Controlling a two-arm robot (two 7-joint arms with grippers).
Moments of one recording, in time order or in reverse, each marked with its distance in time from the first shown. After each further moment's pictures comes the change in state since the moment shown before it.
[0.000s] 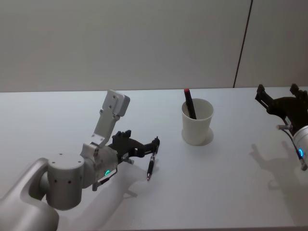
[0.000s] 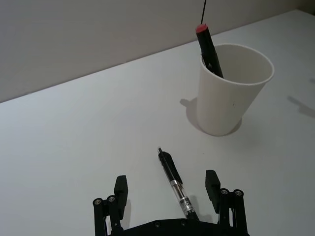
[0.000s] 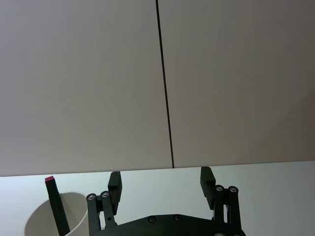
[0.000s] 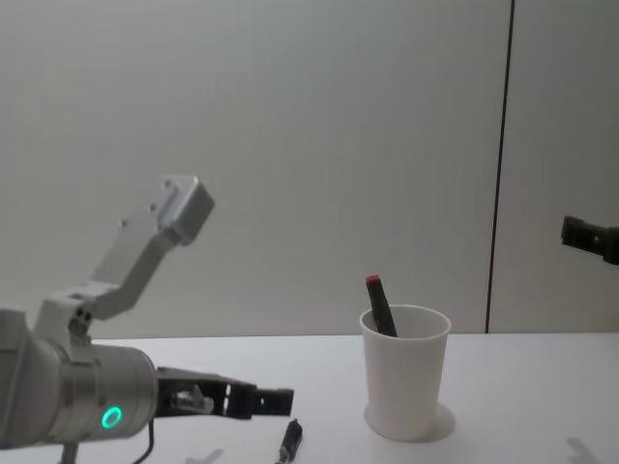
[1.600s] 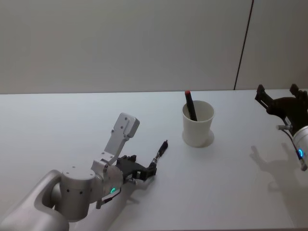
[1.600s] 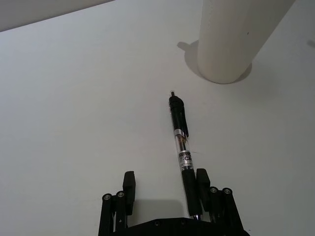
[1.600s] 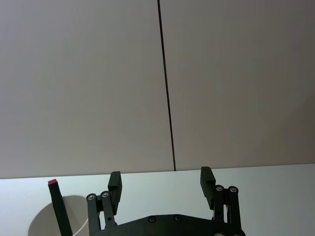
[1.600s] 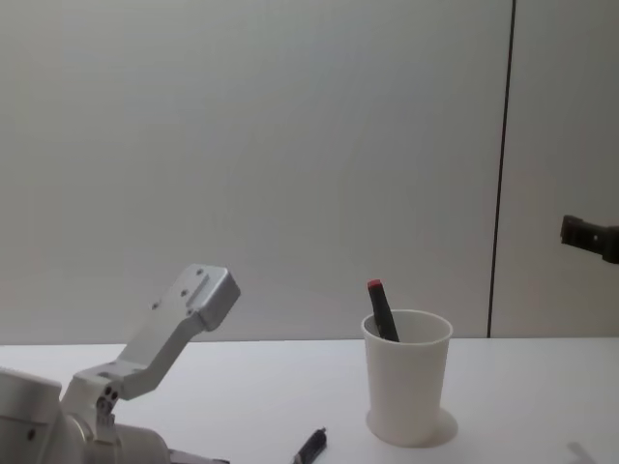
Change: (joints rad) left arm -0.008 -0.039 0.037 0.123 0.047 0.069 -0.010; right arm 0.000 0.000 0.000 0.000 0.000 0.000 0.000
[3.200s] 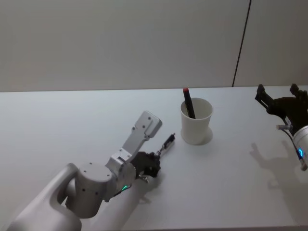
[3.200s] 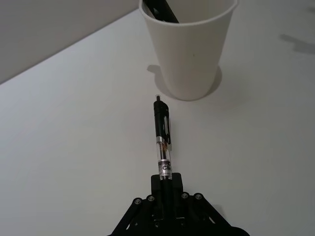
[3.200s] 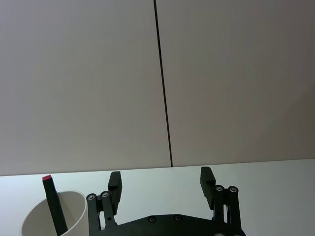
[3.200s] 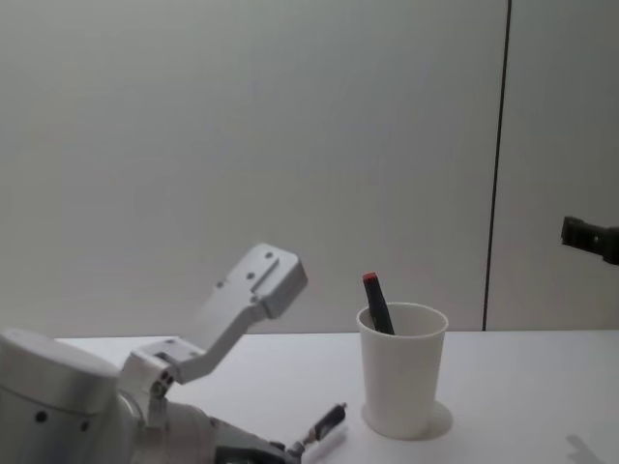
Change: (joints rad) left arm -0.011 -0.024 0.046 -0.049 0.187 -0.031 -0.028; right arm 0.000 0.000 0.000 0.000 0.000 0.000 0.000
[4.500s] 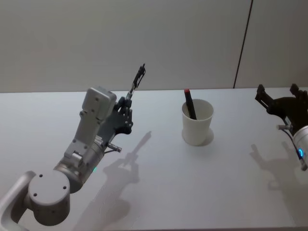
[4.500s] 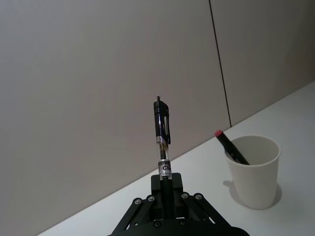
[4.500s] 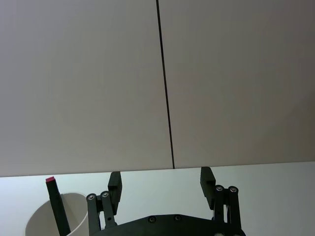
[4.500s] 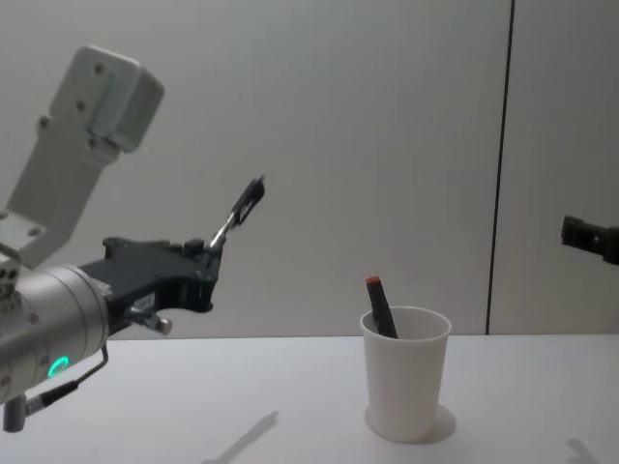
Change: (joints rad) left arm 0.165 0.149 -0.098 -0.301 -0.045 -0.425 0.210; right arm 0.000 0.000 0.000 0.000 0.000 0.000 0.000
